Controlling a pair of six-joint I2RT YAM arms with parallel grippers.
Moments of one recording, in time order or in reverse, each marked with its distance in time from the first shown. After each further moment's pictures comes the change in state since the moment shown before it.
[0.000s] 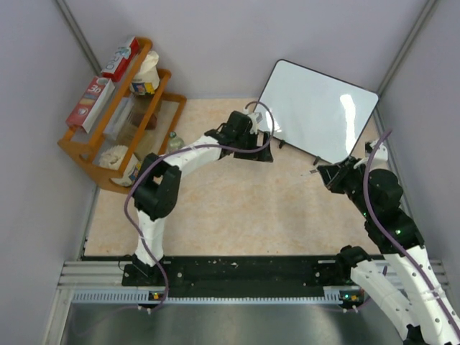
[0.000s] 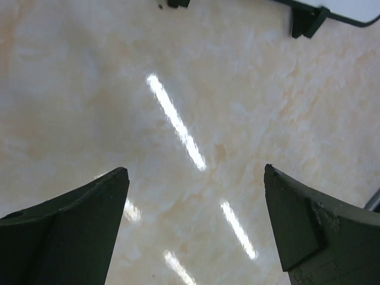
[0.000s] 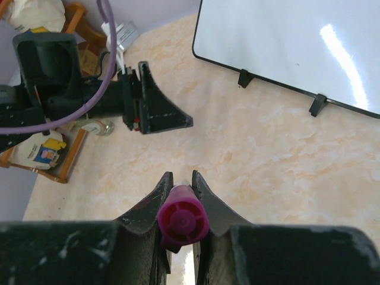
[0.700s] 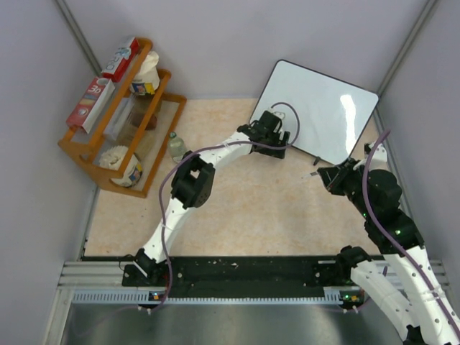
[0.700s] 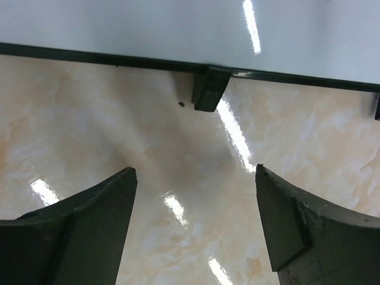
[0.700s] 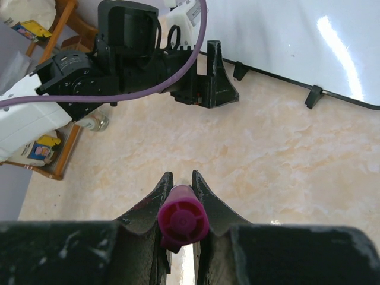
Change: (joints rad) left arm -0.101 0.500 0.658 -0.245 -0.285 0.090; right arm -0.005 0.000 -0.005 -0.030 0.002 0.000
